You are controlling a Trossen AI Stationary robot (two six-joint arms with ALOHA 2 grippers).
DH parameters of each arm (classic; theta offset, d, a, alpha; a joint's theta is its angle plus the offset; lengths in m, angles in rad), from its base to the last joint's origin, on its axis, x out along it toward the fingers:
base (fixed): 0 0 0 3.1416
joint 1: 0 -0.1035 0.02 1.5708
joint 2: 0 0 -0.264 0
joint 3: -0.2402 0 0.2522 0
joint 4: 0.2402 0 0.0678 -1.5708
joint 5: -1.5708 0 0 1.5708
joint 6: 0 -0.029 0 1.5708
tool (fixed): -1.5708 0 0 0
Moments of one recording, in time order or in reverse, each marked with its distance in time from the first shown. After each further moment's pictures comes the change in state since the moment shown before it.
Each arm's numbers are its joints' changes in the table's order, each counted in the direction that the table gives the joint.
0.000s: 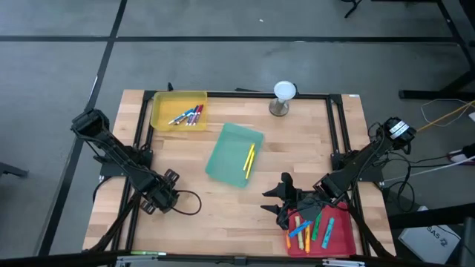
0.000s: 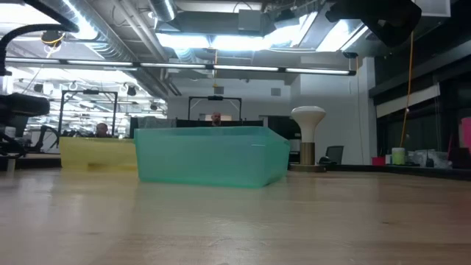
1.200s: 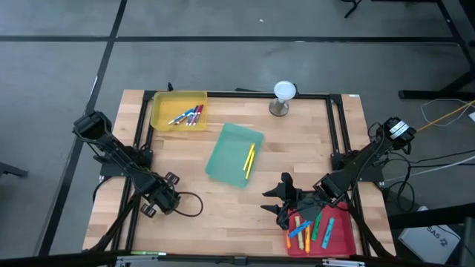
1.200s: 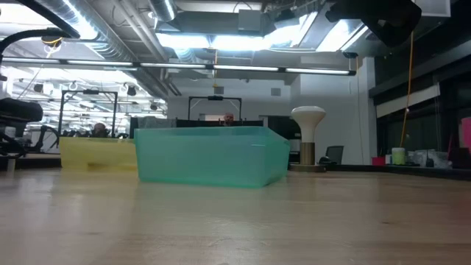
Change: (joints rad) left arm 0.002 0.069 -0.002 -0.026 0.088 0.033; right arm 0.000 0.000 0.000 0.000 0.000 0.000
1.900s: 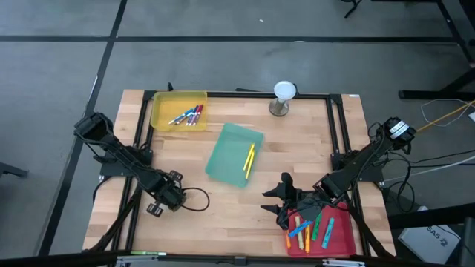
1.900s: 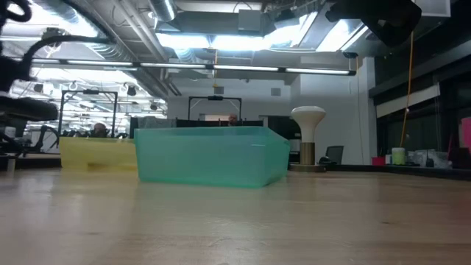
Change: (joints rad) left arm -0.088 0.007 -0.057 0.004 0.004 0.014; right arm 0.000 0.000 0.000 0.000 0.000 0.000
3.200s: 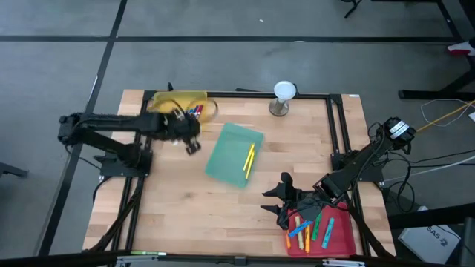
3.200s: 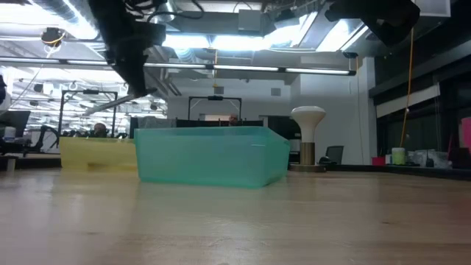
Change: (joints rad) left arm -0.762 -0.238 -0.297 0.202 -0.477 0.128; right arm 0.000 0.000 0.000 0.000 0.000 0.028
